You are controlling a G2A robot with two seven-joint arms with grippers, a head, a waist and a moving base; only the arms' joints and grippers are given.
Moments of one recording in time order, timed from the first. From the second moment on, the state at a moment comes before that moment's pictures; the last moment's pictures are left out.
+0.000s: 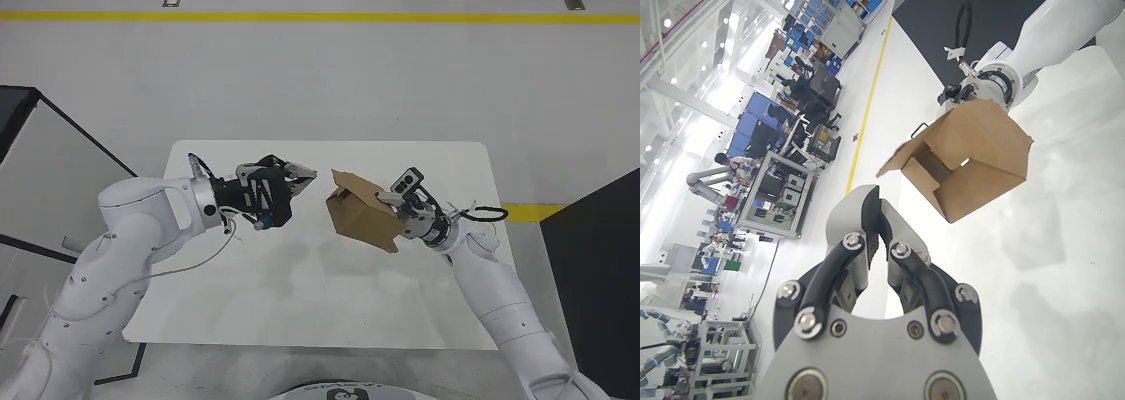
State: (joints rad) left arm 1.19 -0.92 -1.28 -2.09 1.57 -0.83 -0.02; right arm -1.27 -1.22 1.25 -1.29 1.01 0.07 1.33
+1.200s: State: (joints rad) left arm 1.16 -0.93 -1.19 -2.13 1.58 -0.88 -0.03; right arm -1.29 -1.21 1.25 -1.36 1.01 0.00 1.36
